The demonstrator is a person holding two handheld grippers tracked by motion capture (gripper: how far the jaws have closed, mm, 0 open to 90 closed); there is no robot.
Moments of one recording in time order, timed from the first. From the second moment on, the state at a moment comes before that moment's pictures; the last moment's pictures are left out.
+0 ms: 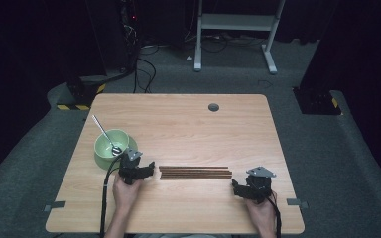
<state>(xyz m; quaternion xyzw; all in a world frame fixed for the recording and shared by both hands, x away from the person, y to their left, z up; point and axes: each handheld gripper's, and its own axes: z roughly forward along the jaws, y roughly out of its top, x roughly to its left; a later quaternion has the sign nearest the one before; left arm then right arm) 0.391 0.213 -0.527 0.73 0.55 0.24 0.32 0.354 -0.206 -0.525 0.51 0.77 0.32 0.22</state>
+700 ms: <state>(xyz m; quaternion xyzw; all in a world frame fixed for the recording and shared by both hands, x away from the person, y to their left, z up) 0.390 0.215 -0.525 0.74 0.54 0.22 0.33 0.354 -0.206 -0.525 0.52 0.76 0.32 0.22</state>
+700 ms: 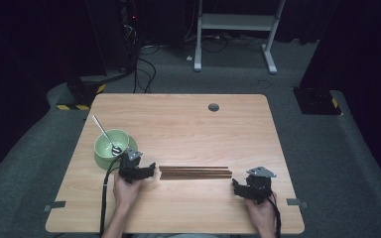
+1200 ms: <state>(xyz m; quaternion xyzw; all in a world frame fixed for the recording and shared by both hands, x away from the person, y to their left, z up) 0.381 0.214 -0.515 0.75 0.52 0.18 0.37 0.354 -0.206 -0.525 0.52 0.76 0.32 0.22</state>
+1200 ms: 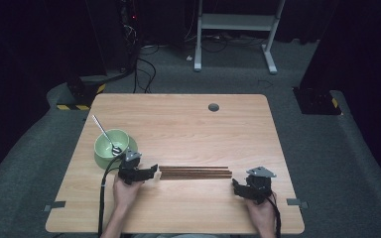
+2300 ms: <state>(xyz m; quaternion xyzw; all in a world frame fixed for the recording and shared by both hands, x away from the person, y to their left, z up) 0.376 0.199 -0.490 0.76 0.48 0.14 0.42 0.354 -0.206 -0.525 0.52 0.76 0.32 0.22</state>
